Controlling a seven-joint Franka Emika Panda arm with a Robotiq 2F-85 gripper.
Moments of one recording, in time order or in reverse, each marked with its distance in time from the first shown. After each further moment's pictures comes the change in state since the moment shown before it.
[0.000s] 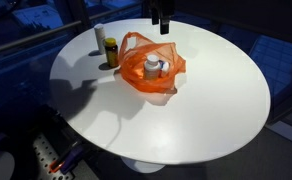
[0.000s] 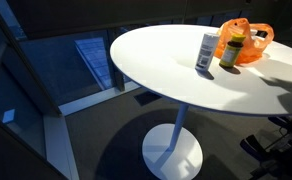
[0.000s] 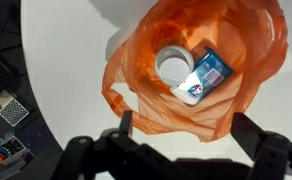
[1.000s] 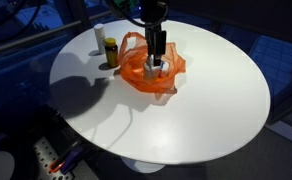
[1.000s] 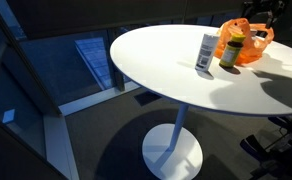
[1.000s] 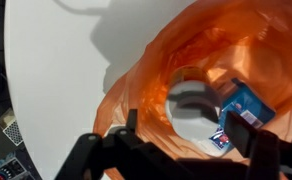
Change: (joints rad) arm 0.000 0.111 -0.022 -0.080 0.000 0.092 0.014
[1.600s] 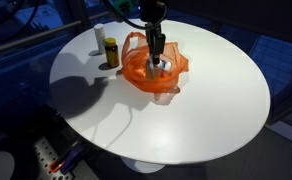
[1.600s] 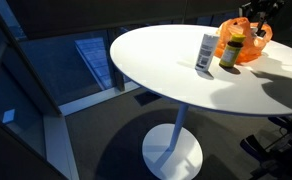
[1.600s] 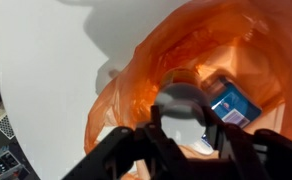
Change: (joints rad) arm 0.007 -0.010 0.000 -0.018 0.000 0.055 0.000
